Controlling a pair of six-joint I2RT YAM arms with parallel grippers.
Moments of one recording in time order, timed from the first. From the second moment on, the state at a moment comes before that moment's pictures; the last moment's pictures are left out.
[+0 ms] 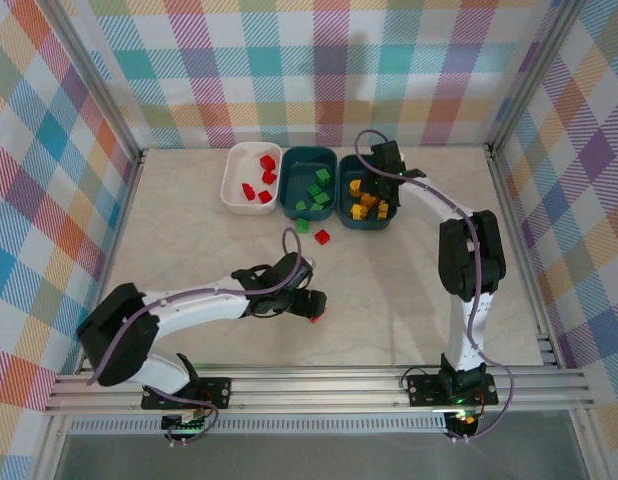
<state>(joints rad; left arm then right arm) -0.92 1.48 0.82 -0.37 -0.02 -0.56 0.33 2.02 1.59 -0.42 0.15 0.51</state>
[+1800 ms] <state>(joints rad) -1.00 1.75 1.08 -0.74 -0.16 -0.89 0.43 1.38 0.82 -0.21 0.04 0.60</state>
